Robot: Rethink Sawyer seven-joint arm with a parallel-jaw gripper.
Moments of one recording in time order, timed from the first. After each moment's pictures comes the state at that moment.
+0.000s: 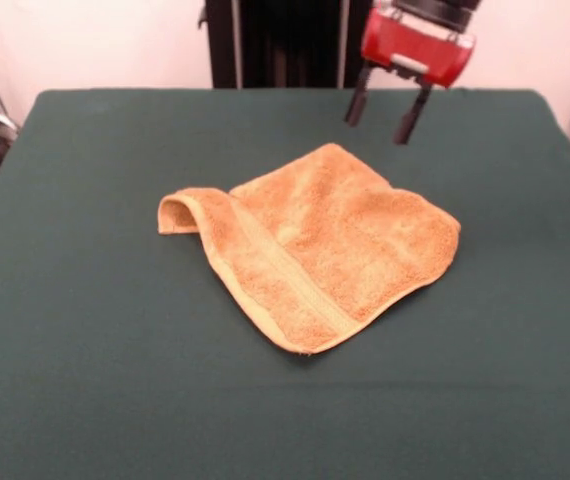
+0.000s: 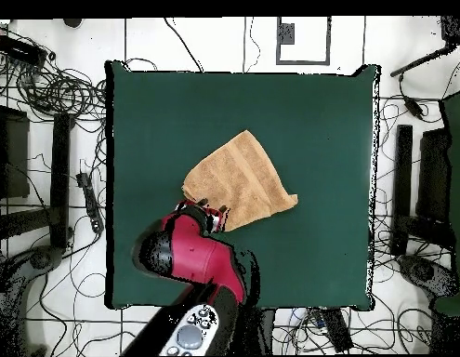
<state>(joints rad) 0.35 -0.52 -0.45 1.83 0.30 0.11 1.84</state>
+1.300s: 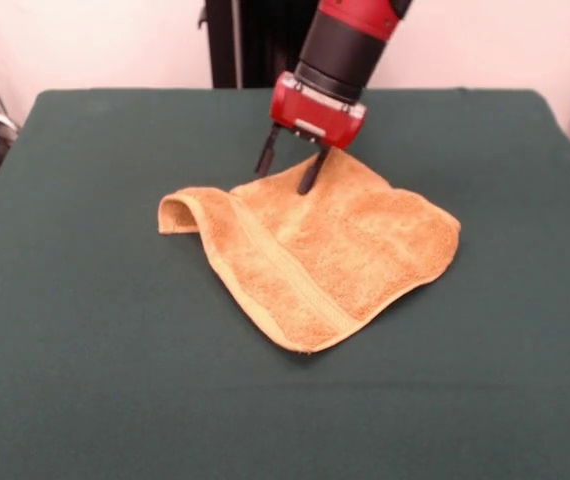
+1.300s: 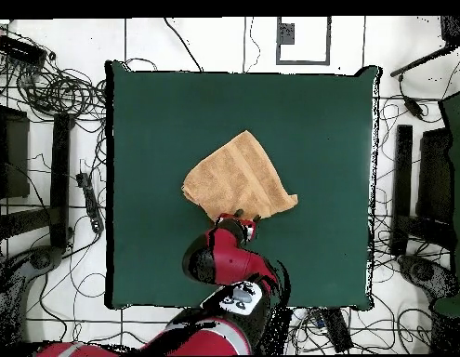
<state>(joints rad) 0.19 -0.32 -0.41 1.88 0.17 -0.24 1.84</state>
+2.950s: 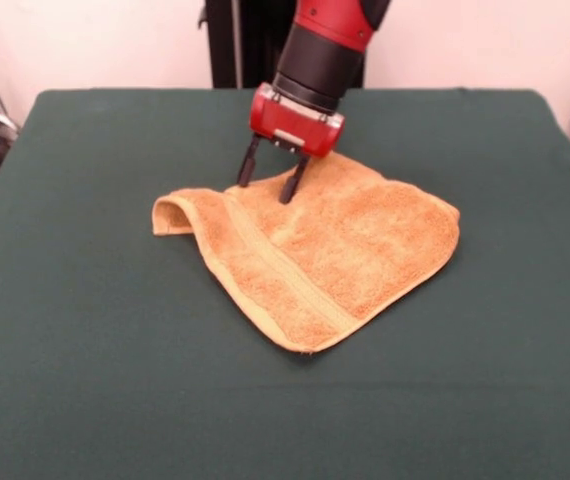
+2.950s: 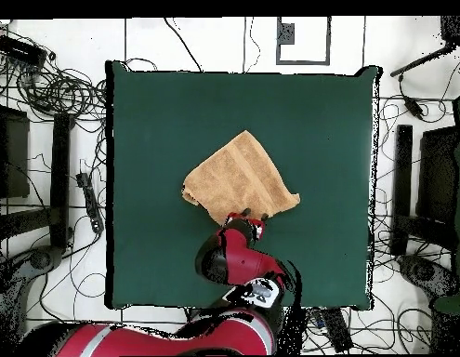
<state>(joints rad) 0.11 -0.31 -0.38 1.88 0.12 -0.29 1.84</state>
